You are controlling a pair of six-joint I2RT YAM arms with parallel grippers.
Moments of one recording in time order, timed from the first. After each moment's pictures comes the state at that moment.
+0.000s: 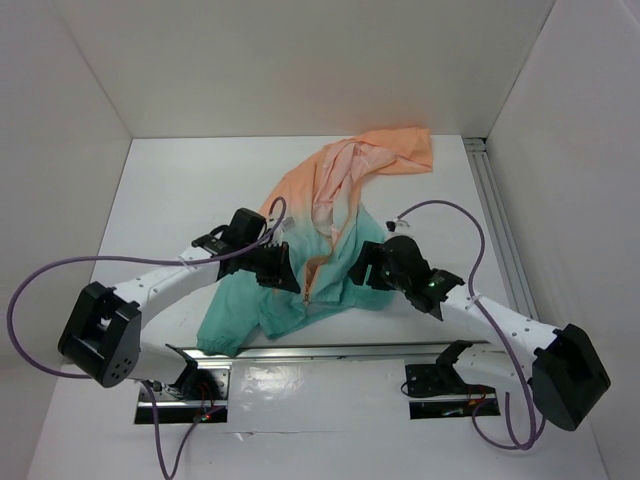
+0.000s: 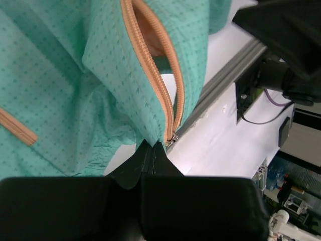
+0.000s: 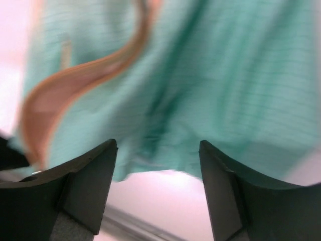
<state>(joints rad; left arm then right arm) -0.51 1.37 0.85 -0.41 0.61 -0.48 0.67 1.05 0.55 -0.12 0.05 0.73</state>
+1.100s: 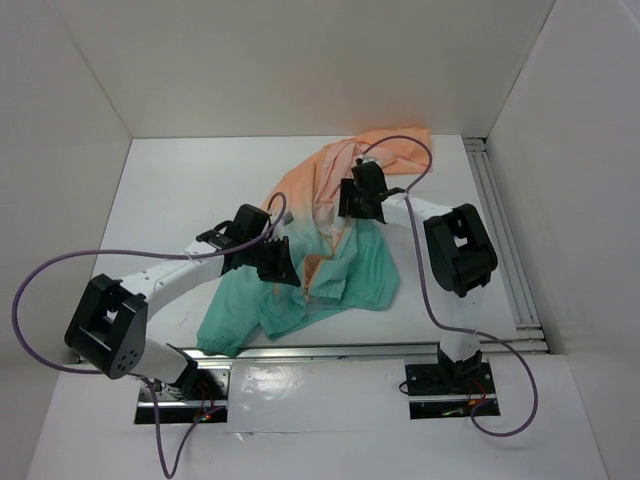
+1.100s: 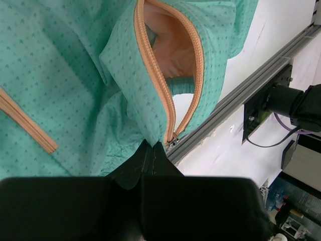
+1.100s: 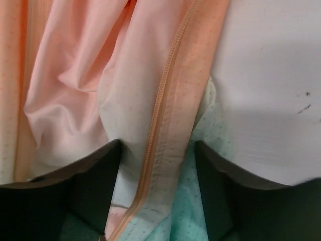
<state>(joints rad) -0.51 1.42 0.89 -0.41 0.51 -0.53 0.41 1.99 1.33 -0.12 0.09 0.40</state>
